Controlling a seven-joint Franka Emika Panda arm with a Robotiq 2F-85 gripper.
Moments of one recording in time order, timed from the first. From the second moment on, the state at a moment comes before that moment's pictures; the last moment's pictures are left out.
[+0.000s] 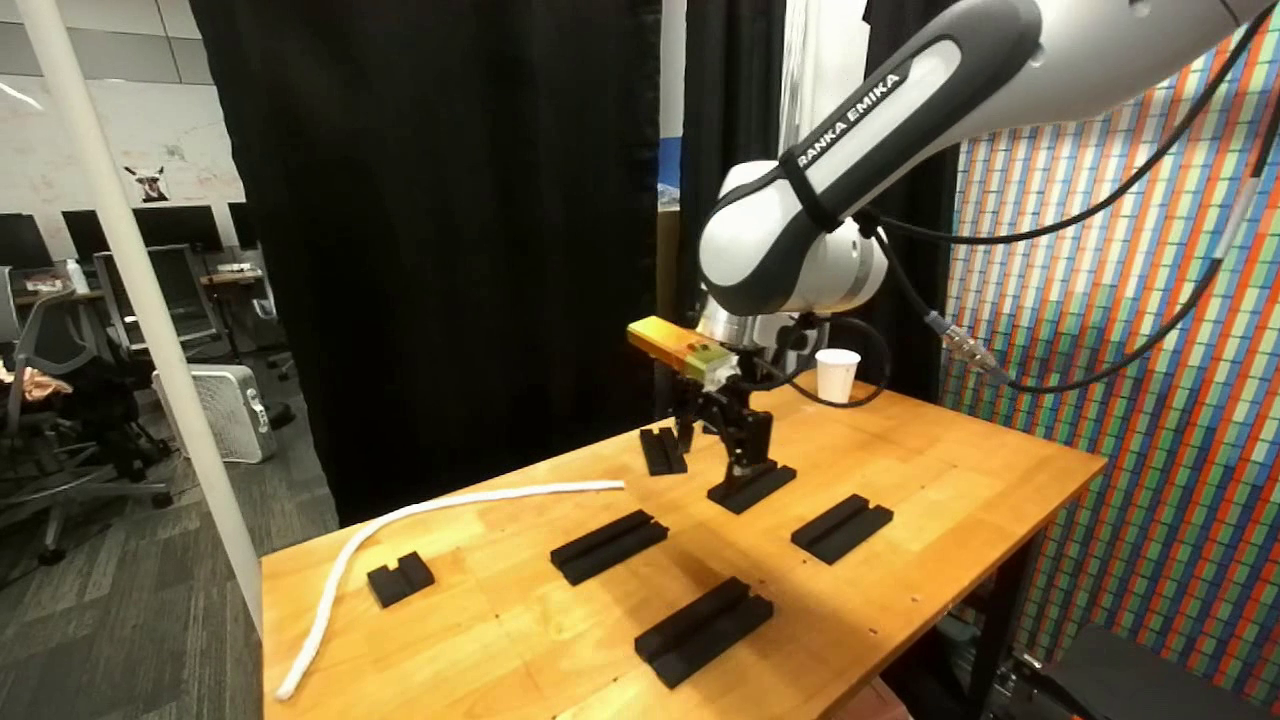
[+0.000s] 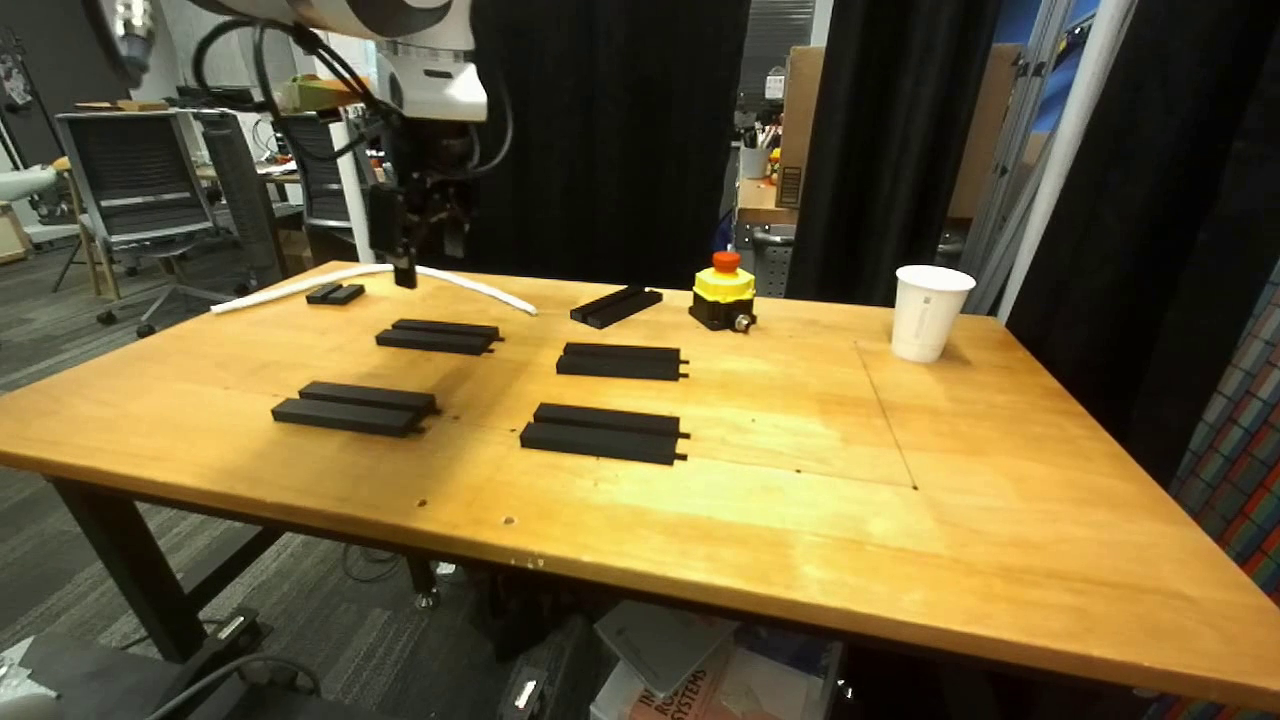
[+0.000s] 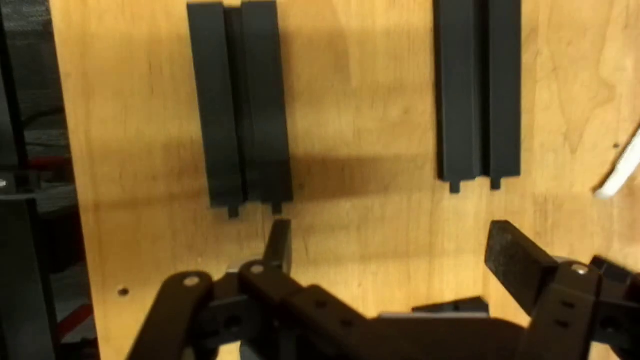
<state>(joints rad) 0.05 -0.03 0.13 -2.37 0.23 2.43 1.59</state>
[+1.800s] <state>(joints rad) -0.11 0.07 -0.08 -2.45 0.33 2.40 0.96</state>
